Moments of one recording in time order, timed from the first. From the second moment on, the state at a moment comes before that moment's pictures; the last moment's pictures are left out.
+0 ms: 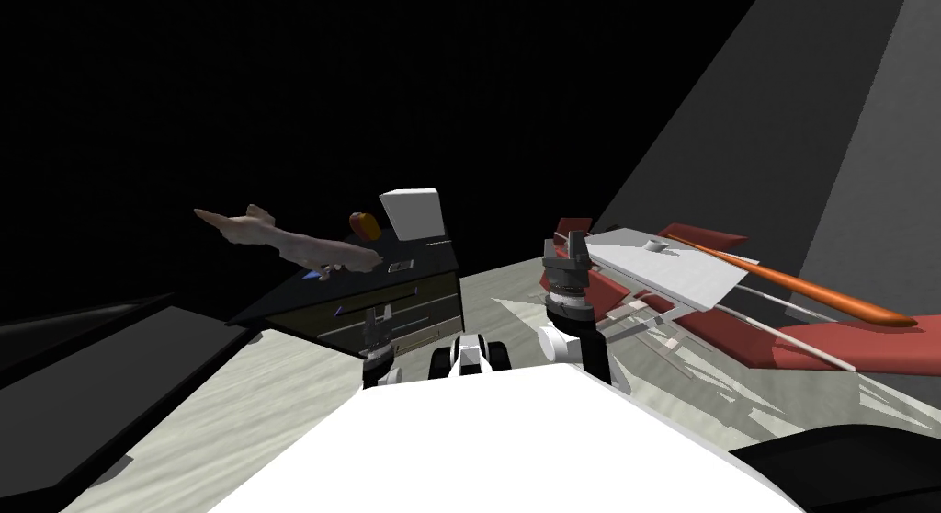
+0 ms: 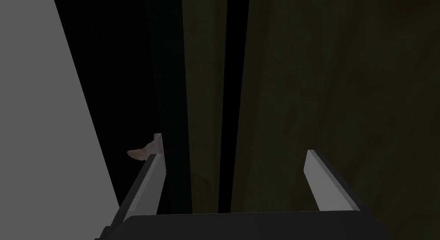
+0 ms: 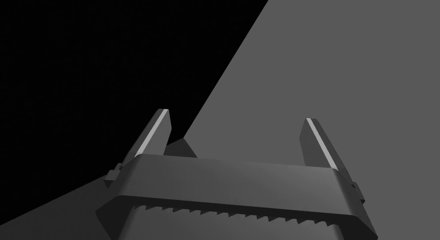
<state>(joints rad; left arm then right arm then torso) 0.07 0.17 0.14 -0.71 0.18 -1.47 0.15 0.50 -0.04 0.03 -2.36 0.01 -0.56 0.12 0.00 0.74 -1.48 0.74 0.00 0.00</state>
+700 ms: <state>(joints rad) -0.09 0.14 0.19 -0.63 0.20 -1.41 0.05 0.50 -0.04 0.04 -2.36 0.01 -0.56 0.12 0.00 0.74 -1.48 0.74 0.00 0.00</state>
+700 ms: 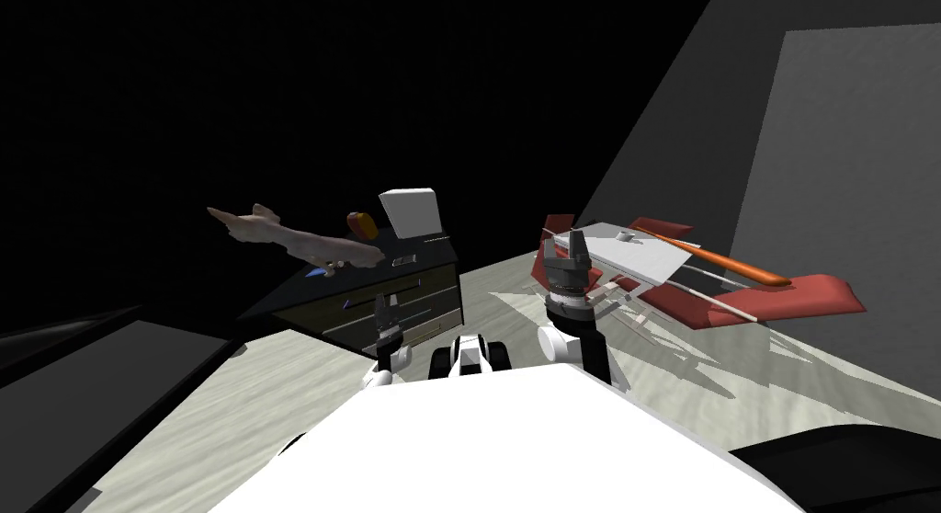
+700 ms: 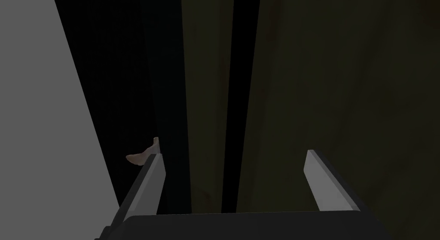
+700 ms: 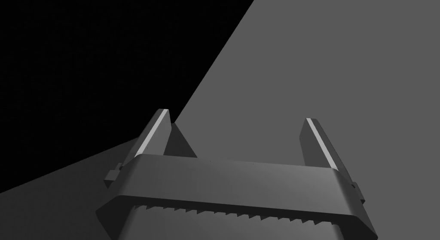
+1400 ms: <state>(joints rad) -0.02 0.15 0.17 -0.66 0.19 -1.44 0.09 0.50 -0.04 0.04 -2.36 0.01 -0.56 0.12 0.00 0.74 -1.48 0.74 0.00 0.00</state>
